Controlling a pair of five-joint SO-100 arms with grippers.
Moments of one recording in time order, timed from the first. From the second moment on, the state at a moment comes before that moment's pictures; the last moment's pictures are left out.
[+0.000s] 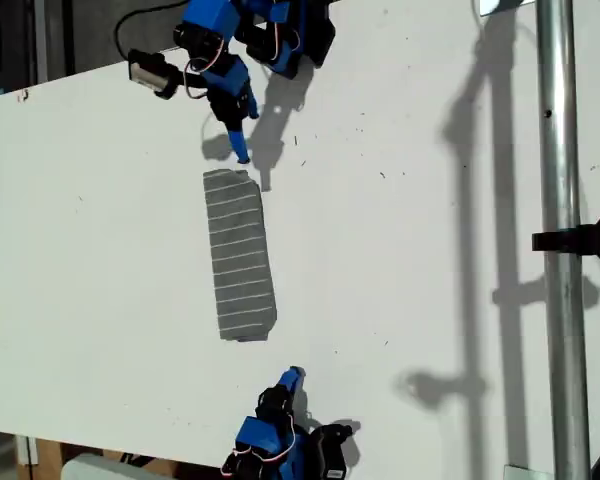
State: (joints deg) arm 0 -5.5 199.2 178.4 75.3 -84.7; arm 1 33.1 148.4 142.6 78.7 60.1
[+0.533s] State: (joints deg) arm 0 -5.5 199.2 178.4 75.3 -83.9; arm 1 43.0 100.5 130.8 39.9 36.7
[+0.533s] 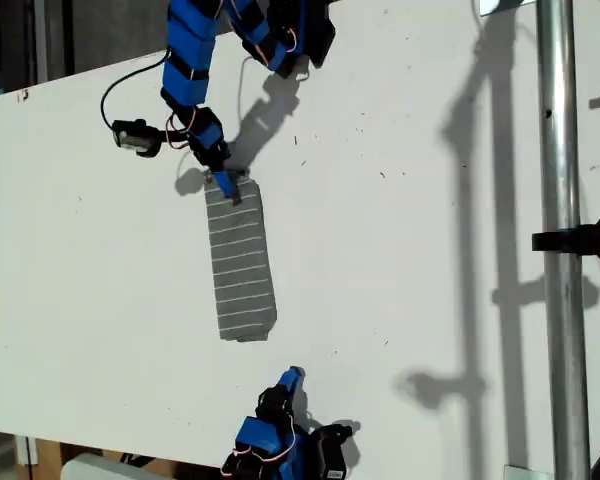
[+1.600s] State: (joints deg) arm 0 -5.5 199.2 178.4 75.3 -82.6; arm 1 27.2 88.1 113.3 53.2 50.1
